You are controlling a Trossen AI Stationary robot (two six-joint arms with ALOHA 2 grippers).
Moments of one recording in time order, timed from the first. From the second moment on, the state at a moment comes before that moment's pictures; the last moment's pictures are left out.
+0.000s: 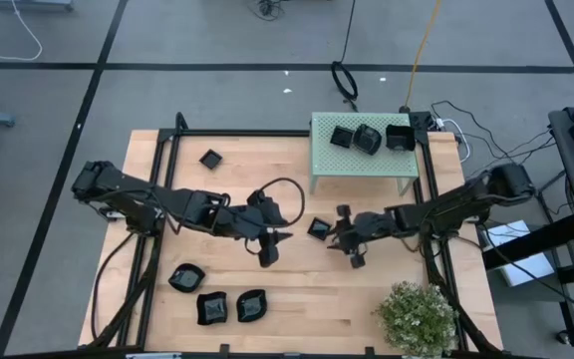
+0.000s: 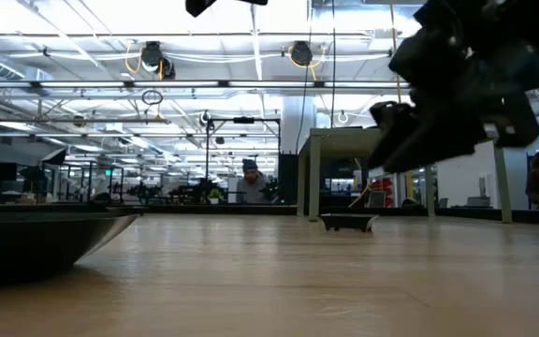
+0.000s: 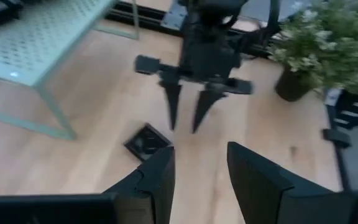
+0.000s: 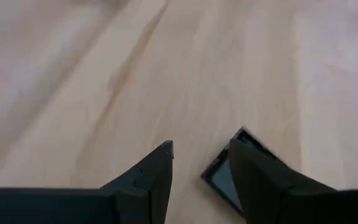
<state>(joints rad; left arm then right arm) -0.26 1.53 1.38 -0.47 -0.31 -0.40 0.18 1.36 0.46 0.28 0.06 -0.18</state>
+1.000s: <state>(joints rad) -0.38 1.53 1.38 -0.47 -0.29 -0.53 0.19 1.62 0.59 0.10 0.31 -0.68</state>
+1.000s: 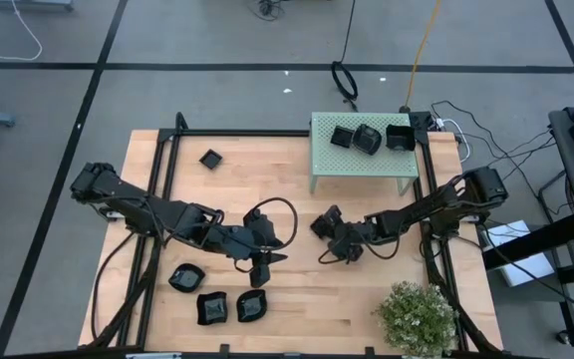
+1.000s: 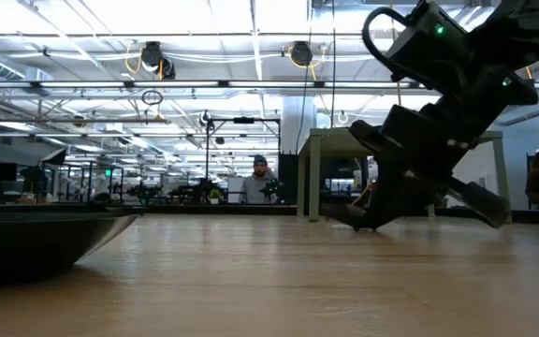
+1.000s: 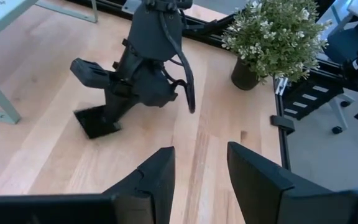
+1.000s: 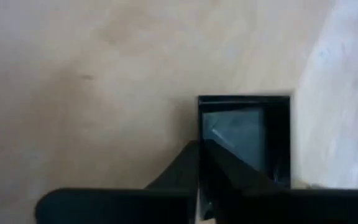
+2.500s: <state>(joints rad) 0.04 1.52 1.38 -0.01 -0.48 -0.02 -0.42 0.90 0.62 0.13 0.26 -0.23</state>
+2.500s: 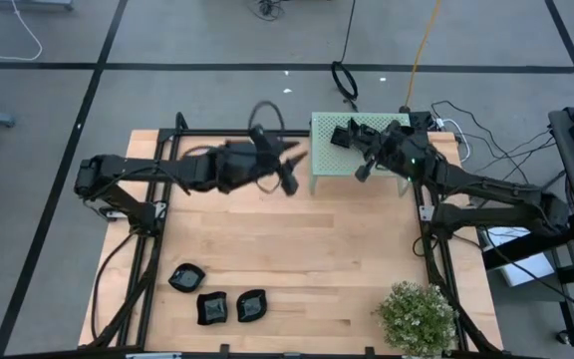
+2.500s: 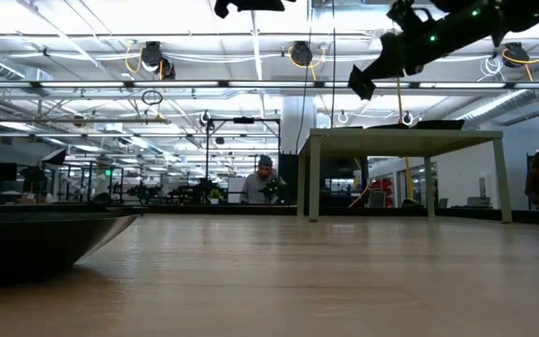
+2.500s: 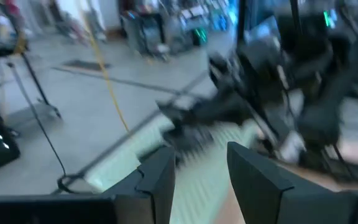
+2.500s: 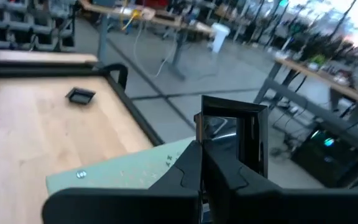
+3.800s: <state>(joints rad) 0.24 1.31 1.38 0.16 -0.50 0.25 -0.46 1.28 0.94 -0.28 0.32 -0.25</state>
